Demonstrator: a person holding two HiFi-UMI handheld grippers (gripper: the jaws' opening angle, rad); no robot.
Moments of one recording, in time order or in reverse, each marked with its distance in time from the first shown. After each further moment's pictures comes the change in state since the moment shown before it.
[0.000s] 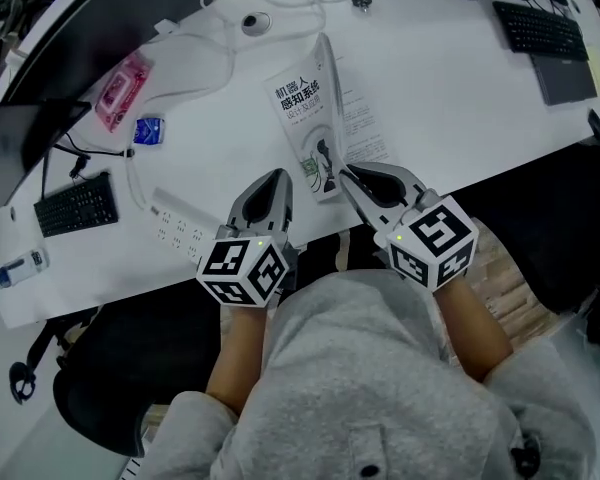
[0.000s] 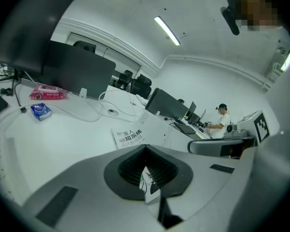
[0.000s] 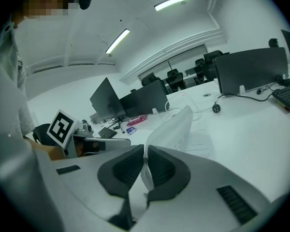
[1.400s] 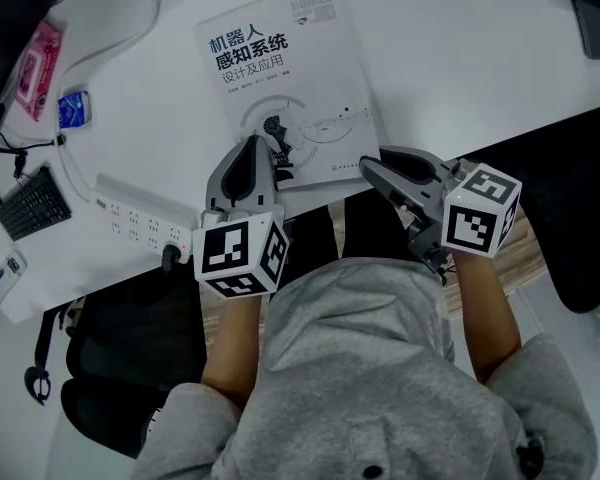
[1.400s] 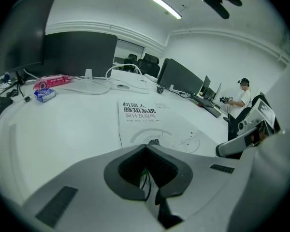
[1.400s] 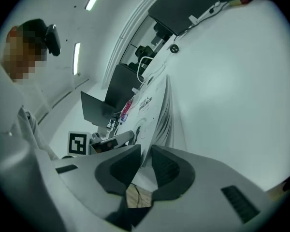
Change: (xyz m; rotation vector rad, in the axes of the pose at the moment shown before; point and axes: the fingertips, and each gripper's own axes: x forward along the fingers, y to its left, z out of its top) left arm 0.045 0.041 -0.086 0.087 0.207 0.197; right arm -0.007 -0.055 -0.123 0.566 0.183 0.145
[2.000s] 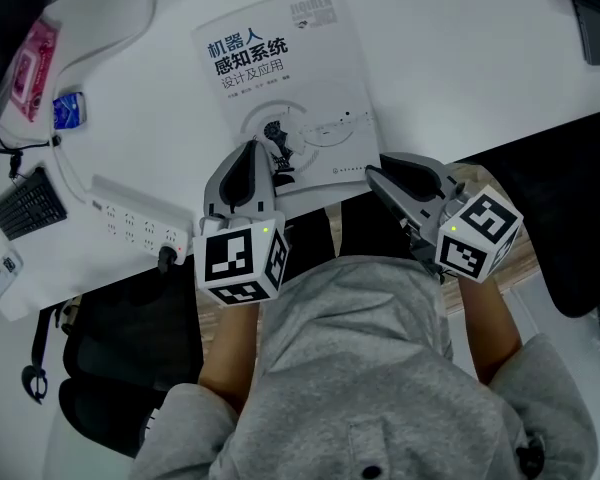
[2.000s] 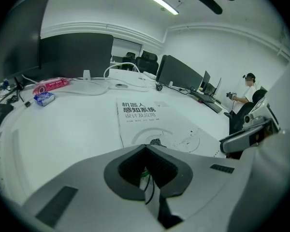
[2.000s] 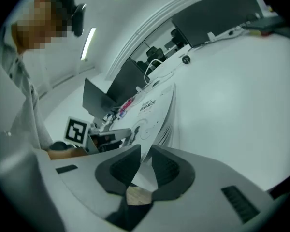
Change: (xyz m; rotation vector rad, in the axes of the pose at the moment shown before) left arm -0.001 -0.001 0.001 0.041 0.032 0.025; right arm -0.012 0.000 0.001 -0.184 -0.003 -0.071
